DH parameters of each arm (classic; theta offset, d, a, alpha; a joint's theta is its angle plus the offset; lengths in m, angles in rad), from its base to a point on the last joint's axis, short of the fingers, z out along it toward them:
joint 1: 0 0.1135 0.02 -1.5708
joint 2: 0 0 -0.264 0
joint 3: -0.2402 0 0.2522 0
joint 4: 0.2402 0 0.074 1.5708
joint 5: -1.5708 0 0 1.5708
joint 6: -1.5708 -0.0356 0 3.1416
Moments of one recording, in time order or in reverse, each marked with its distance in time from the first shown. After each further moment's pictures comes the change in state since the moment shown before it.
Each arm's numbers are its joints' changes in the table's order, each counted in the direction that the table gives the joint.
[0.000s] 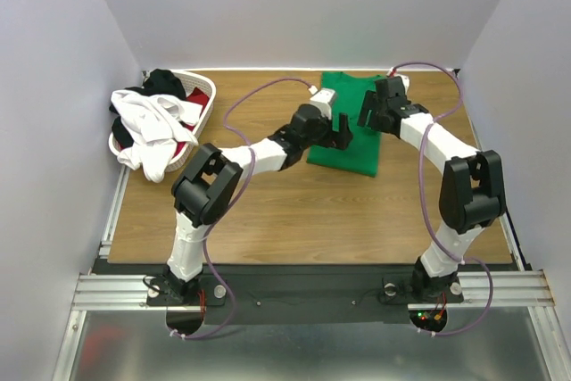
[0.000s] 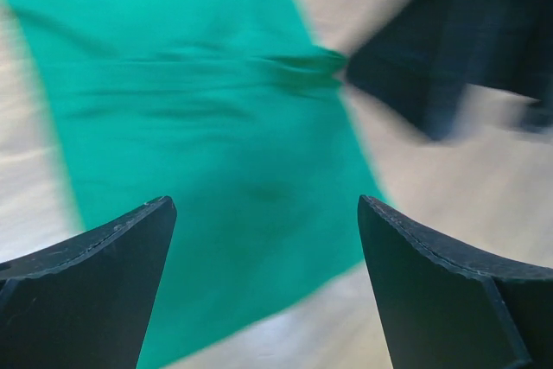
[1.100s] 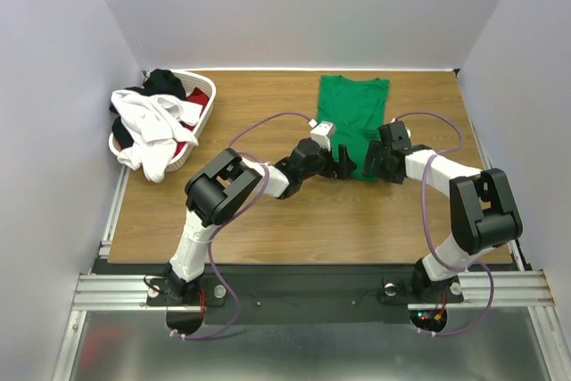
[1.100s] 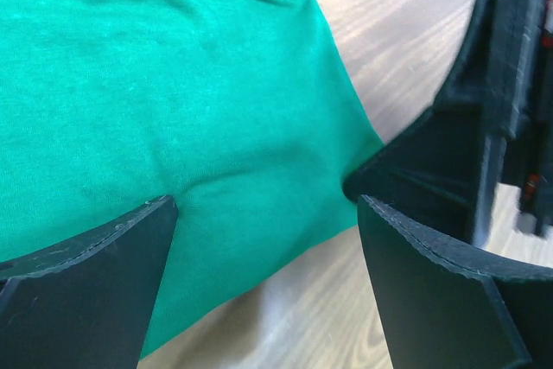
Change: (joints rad) left arm -0.097 0.086 0.262 -0.378 -0.032 0.124; right arm 0.000 -0.166 0.469 -0.060 0.145 -0.088
